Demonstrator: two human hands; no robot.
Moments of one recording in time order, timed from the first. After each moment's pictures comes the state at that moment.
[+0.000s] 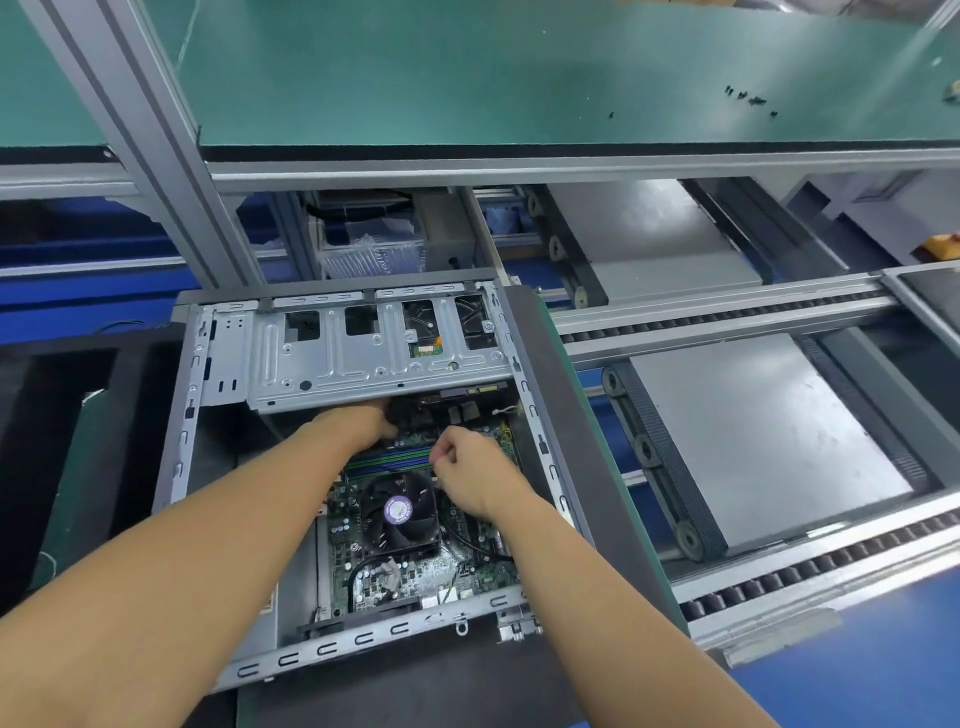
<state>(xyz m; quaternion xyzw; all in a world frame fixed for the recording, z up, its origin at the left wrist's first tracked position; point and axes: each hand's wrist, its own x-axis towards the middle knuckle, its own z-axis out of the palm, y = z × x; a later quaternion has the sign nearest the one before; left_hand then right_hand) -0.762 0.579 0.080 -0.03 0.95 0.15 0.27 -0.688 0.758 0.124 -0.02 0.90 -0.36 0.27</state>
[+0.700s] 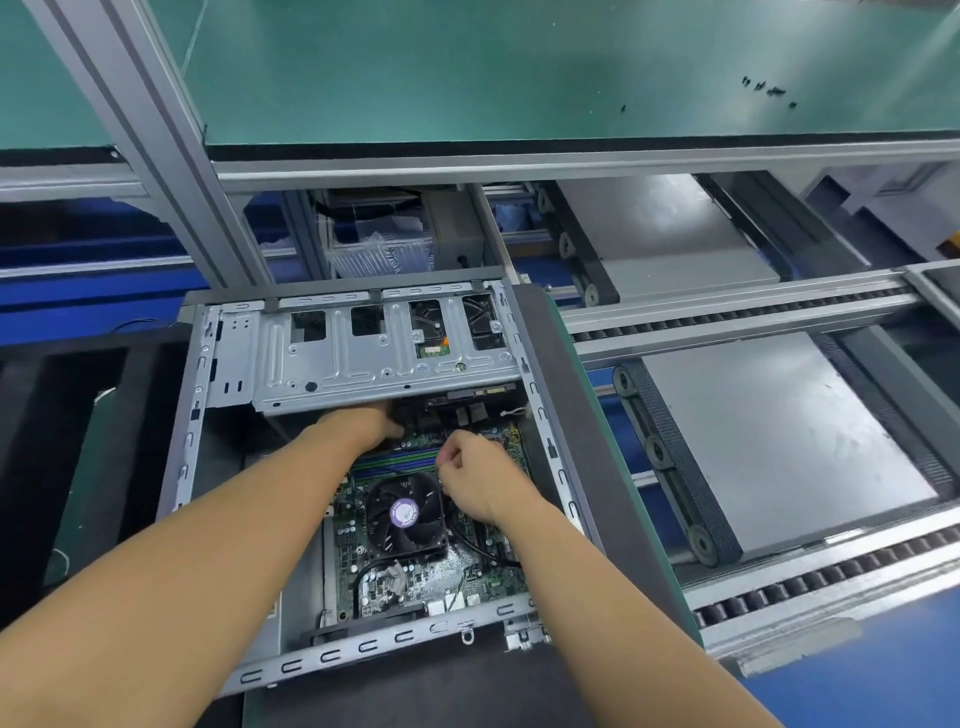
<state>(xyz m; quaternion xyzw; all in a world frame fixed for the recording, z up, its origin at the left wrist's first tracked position) -0.764 0.579 0.083 -0.08 0.94 0.16 0.30 -0.690 0.757 0.120 -0.02 0.89 -0.36 0.28</state>
